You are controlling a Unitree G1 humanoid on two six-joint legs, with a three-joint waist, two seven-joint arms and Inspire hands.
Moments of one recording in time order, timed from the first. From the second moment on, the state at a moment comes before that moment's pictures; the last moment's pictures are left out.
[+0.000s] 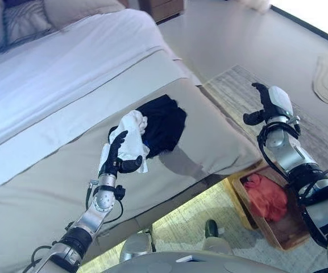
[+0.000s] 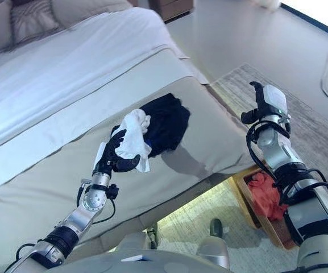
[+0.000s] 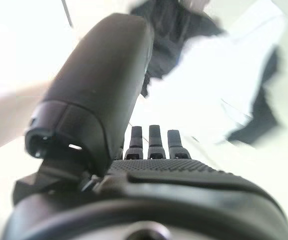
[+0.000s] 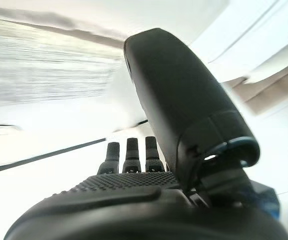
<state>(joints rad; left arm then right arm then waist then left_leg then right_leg) -0.08 0.40 -0.37 0.54 -0.04 -0.29 0.43 -0.66 -0.74 0.45 0.66 -0.18 0.12 -0.33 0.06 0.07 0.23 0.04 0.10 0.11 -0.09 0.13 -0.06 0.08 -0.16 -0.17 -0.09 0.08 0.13</state>
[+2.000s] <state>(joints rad) -0.11 0.56 -0.44 0.34 -0.04 -0.38 0.52 -1.35 -0.65 0.74 1.16 -0.21 0.30 -0.32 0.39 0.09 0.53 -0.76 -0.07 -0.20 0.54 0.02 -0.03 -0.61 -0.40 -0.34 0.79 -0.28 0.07</state>
